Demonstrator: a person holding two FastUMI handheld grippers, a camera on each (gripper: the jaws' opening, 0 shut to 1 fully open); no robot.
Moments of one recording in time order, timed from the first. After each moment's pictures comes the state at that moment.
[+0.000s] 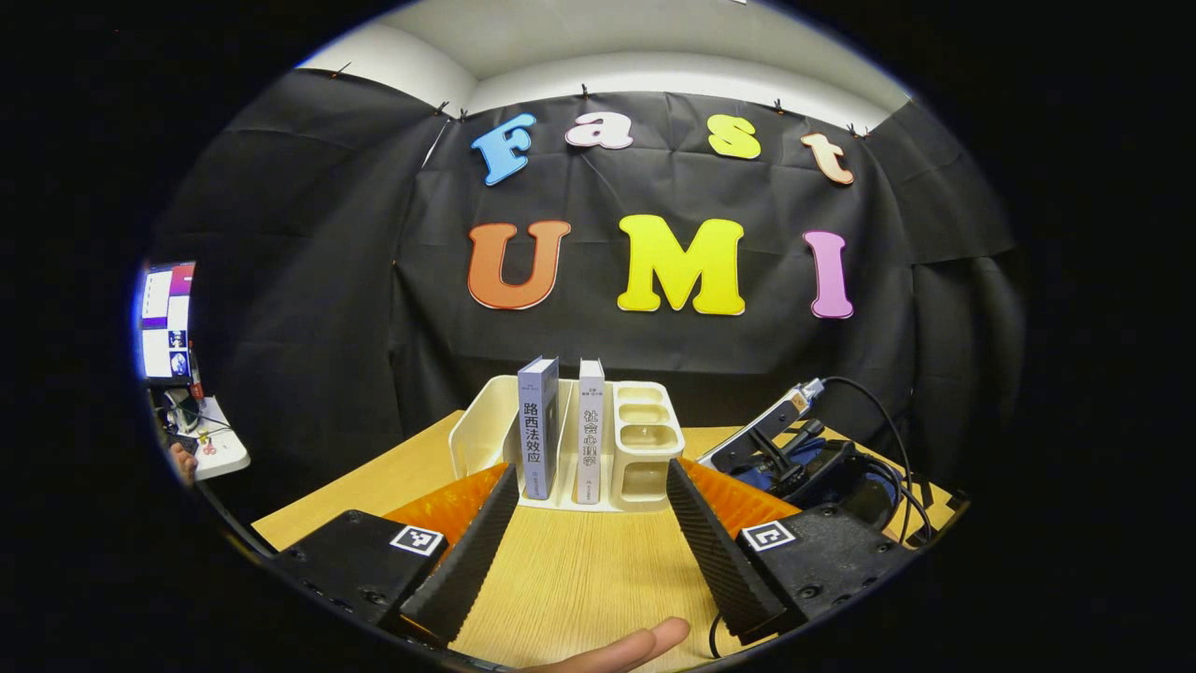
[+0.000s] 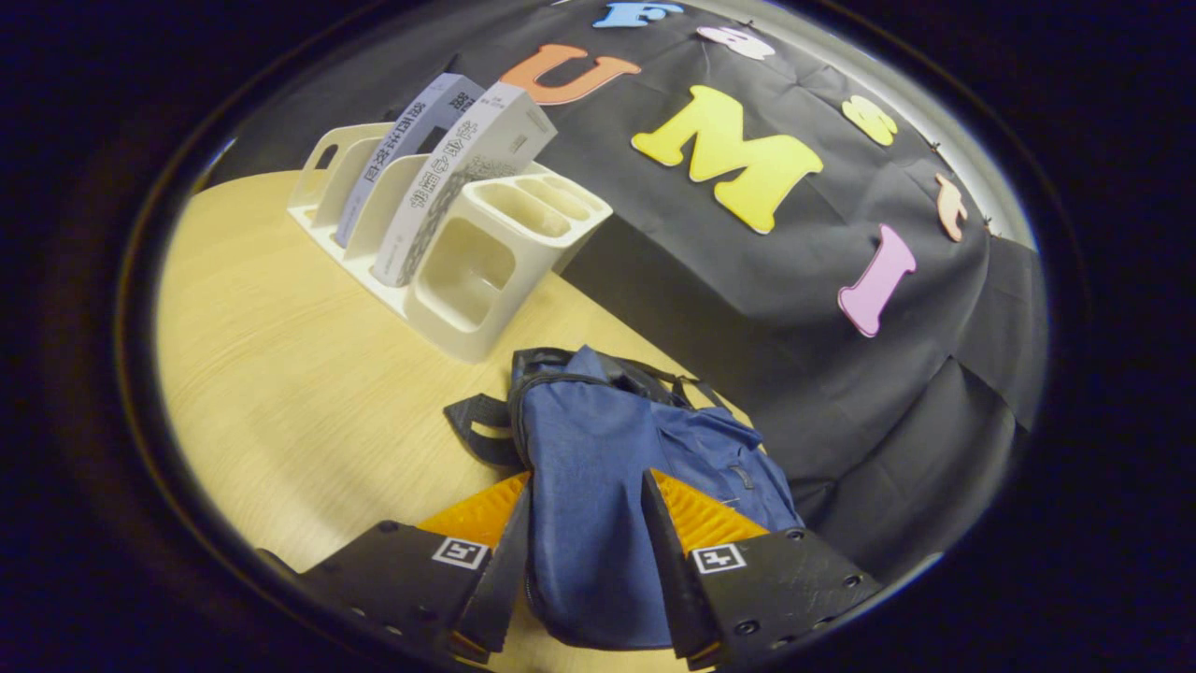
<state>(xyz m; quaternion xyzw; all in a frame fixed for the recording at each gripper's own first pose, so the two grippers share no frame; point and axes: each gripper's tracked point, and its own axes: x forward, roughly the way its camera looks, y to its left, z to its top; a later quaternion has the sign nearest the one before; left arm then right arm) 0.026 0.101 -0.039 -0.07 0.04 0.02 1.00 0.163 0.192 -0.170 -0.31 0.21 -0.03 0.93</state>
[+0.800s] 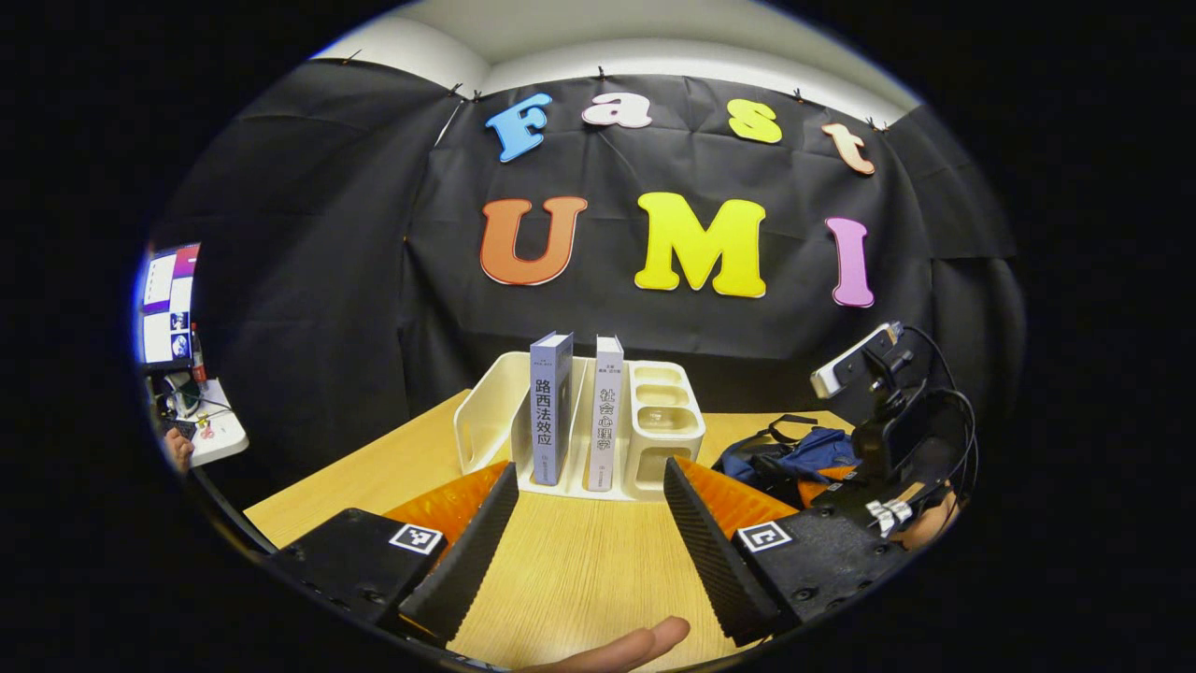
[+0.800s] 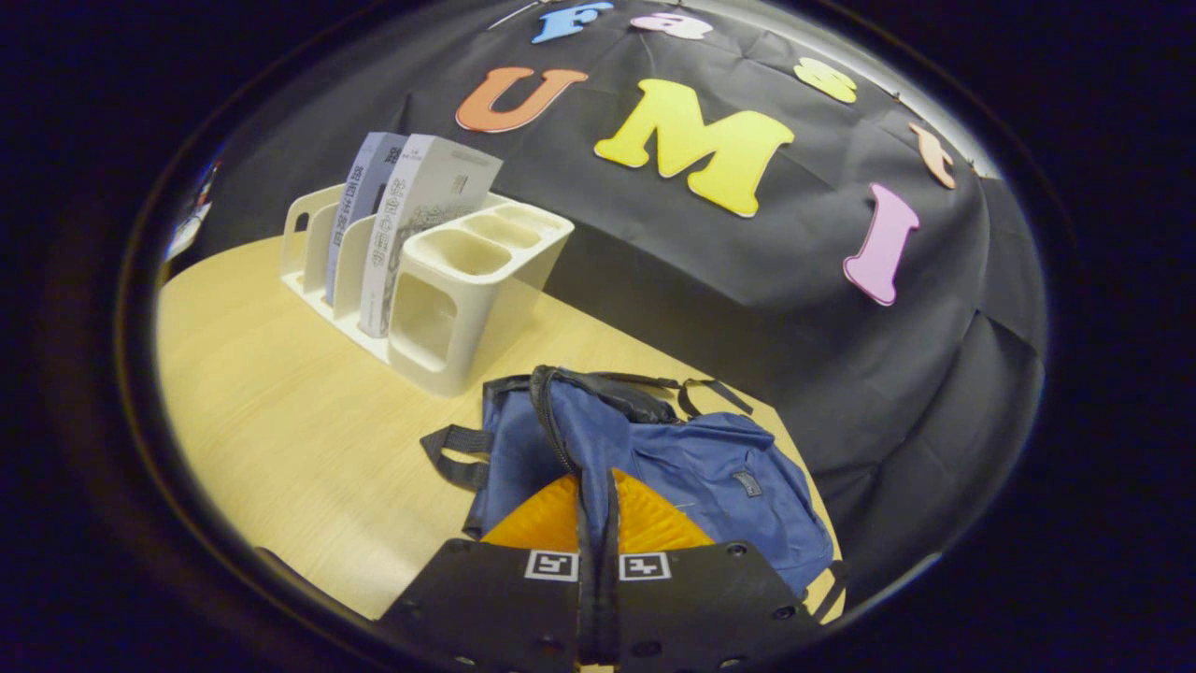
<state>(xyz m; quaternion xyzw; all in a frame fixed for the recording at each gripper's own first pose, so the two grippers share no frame) 0.044 0.108 -0.063 -0.07 0.07 0.04 0.99 0.175 0.157 -0.123 -0.22 0.20 0.03 0.95</state>
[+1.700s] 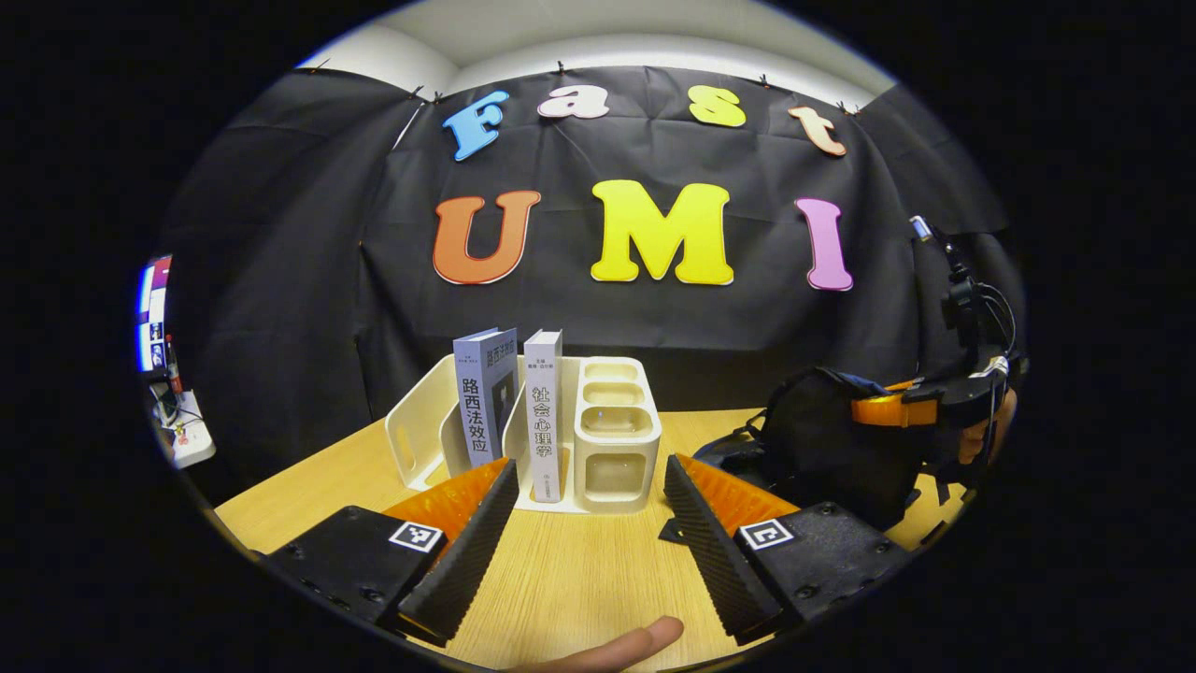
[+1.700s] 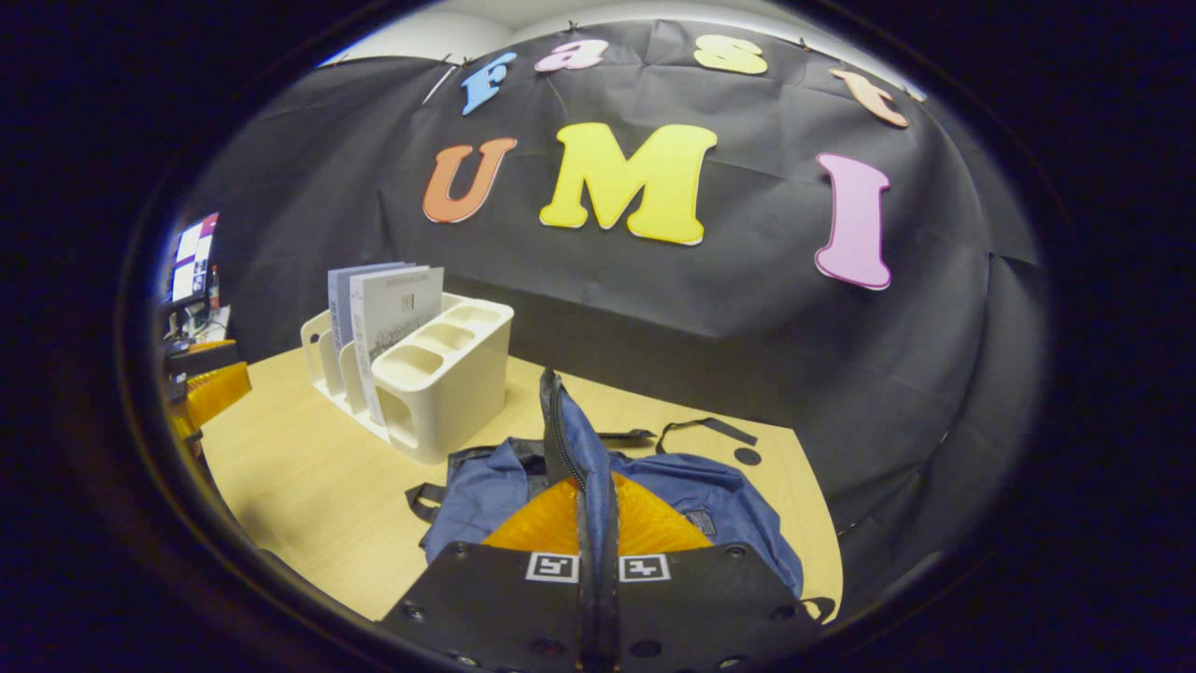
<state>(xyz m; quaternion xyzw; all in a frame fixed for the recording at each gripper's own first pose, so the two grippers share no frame) 0.107 0.054 -0.076 -0.07 0.06 0.01 1.00 0.197 0.069 -0.026 -0.10 0.15 0.14 0.97</state>
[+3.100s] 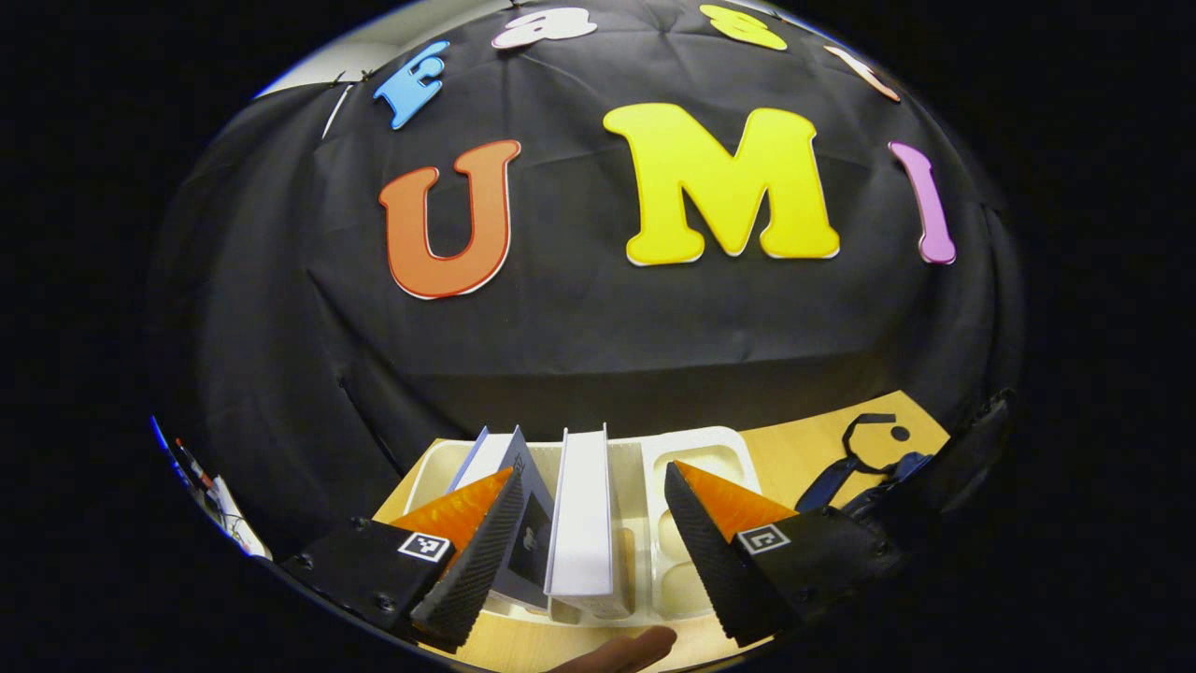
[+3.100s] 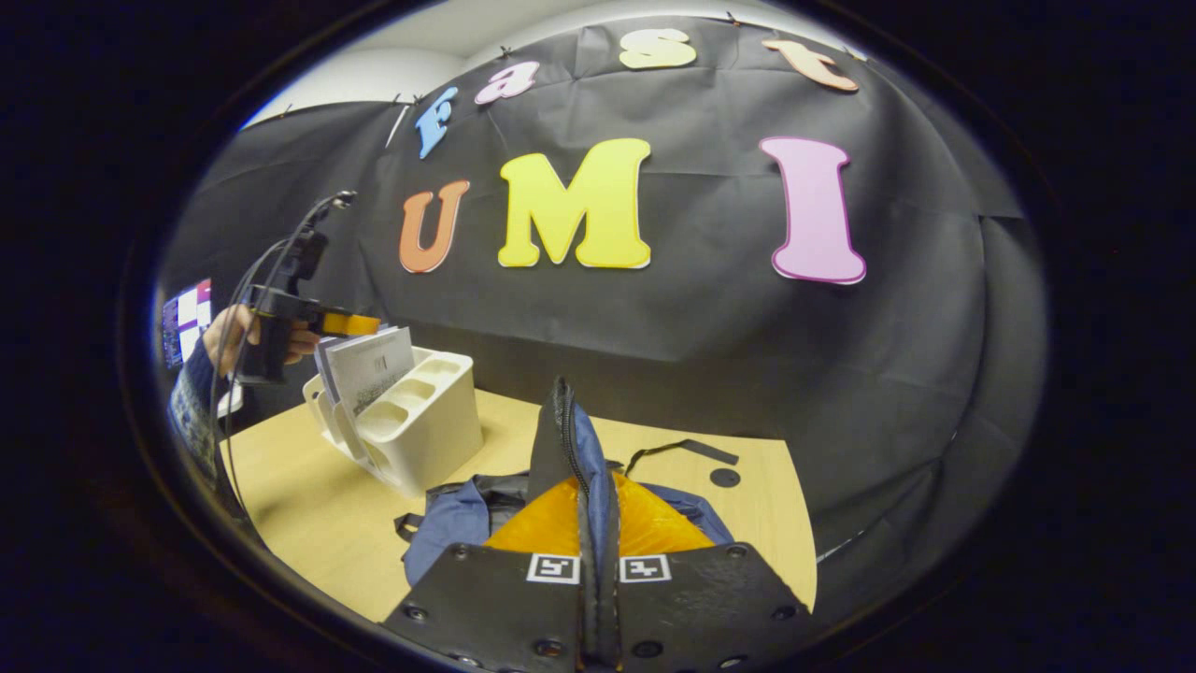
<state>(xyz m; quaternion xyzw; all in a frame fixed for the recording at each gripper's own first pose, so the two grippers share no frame) 0.356 0.118 -0.021 0.04 0.21 0.04 0.98 0.231 -0.007 0.020 -0.04 0.14 0.16 0.98</state>
